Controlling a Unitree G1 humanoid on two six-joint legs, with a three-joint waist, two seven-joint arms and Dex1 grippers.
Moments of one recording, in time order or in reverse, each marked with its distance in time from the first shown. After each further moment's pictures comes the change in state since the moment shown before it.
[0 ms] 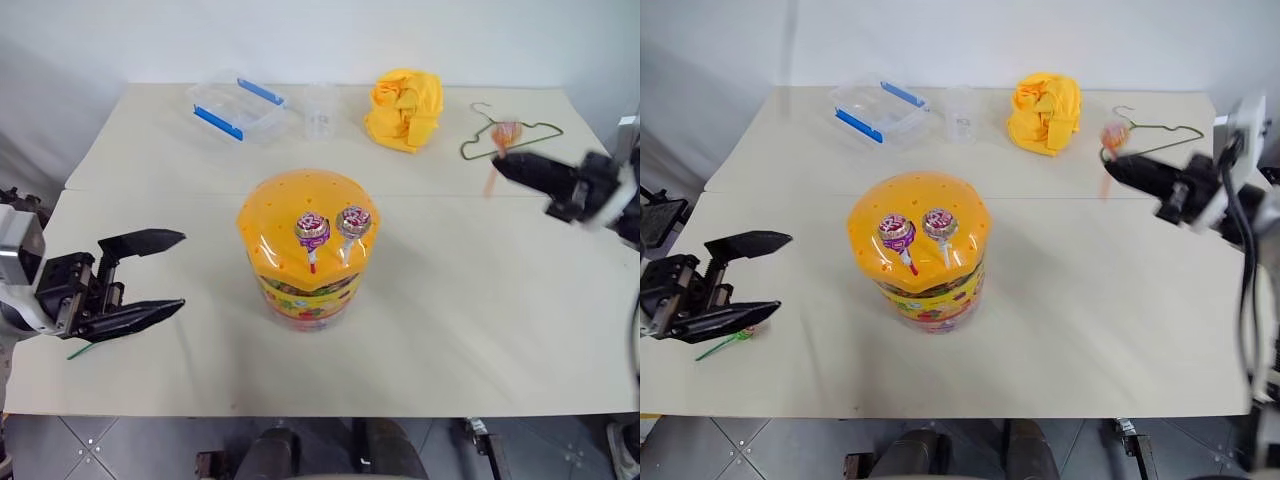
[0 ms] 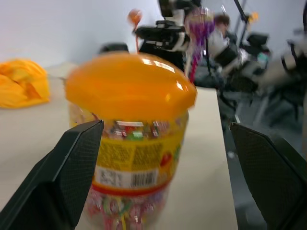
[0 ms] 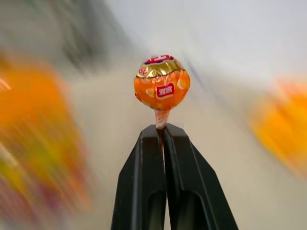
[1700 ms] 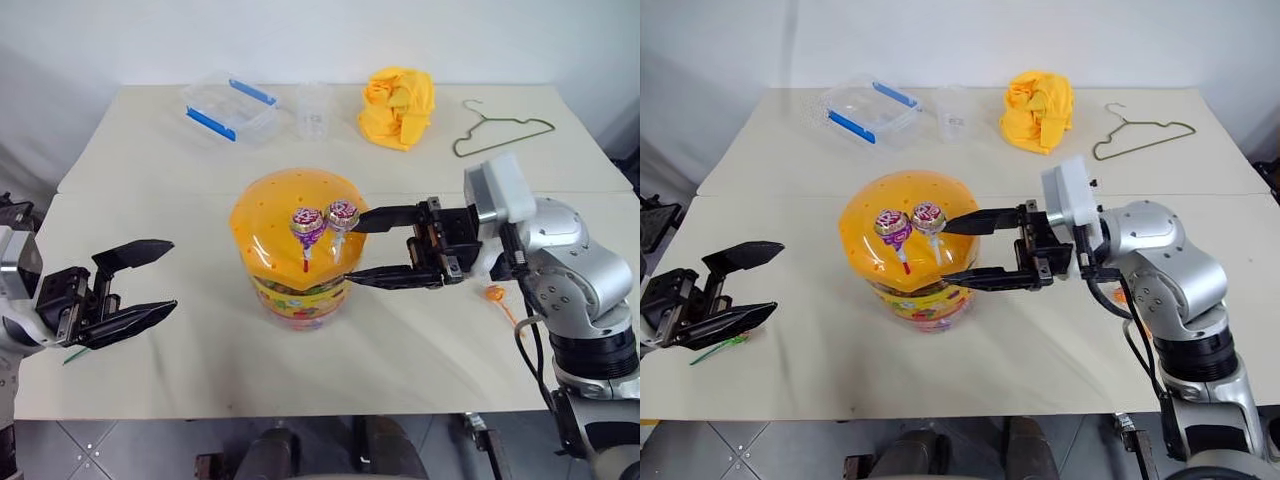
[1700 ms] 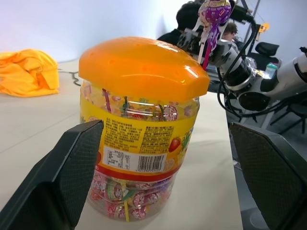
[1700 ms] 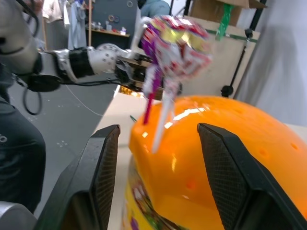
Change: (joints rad) left arm 0.075 -0.095 0.073 0.010 0.002 0.004 0.033; right arm -0.210 0.406 0.359 -0.366 0.049 -0.197 0.230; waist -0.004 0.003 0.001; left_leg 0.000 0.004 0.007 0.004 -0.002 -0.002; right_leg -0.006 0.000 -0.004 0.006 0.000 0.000
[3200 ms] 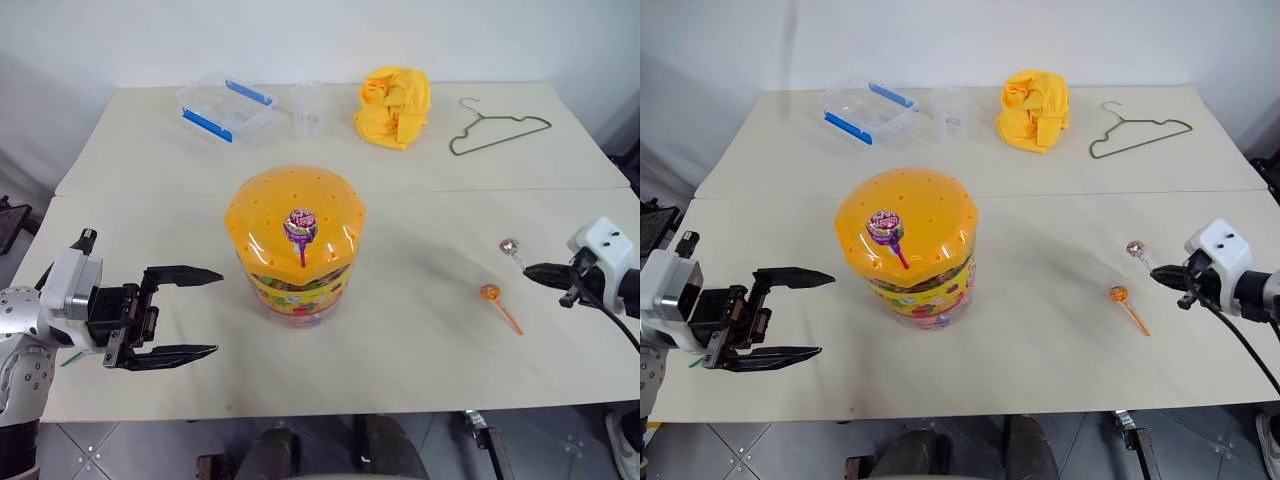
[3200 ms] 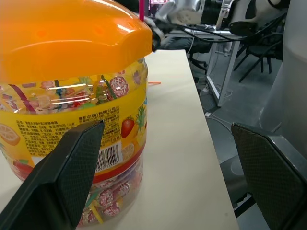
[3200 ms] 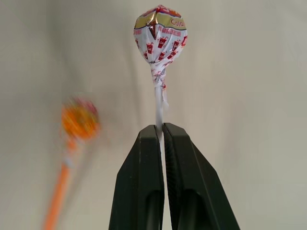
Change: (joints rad) left arm -0.051 0.034 -0.205 -0.034 0.149 -0.197 -0.126; right arm 0.446 -0.458 -0.252 0.598 -0.468 -0.104 -0.151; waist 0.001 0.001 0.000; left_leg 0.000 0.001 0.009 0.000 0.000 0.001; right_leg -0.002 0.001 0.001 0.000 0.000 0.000
